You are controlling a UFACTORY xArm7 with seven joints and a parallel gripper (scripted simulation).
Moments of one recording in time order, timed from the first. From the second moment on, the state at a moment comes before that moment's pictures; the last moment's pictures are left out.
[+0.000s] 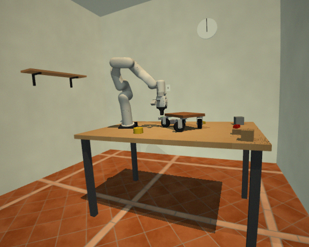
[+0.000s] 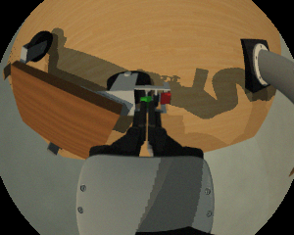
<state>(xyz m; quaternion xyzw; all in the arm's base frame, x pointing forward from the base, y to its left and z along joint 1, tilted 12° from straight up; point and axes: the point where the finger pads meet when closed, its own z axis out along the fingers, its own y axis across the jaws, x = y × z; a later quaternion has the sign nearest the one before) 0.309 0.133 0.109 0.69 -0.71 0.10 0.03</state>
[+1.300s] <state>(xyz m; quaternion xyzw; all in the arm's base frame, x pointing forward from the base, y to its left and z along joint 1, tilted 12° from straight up) 0.311 0.131 0.096 0.69 -0.71 0.10 0.03</state>
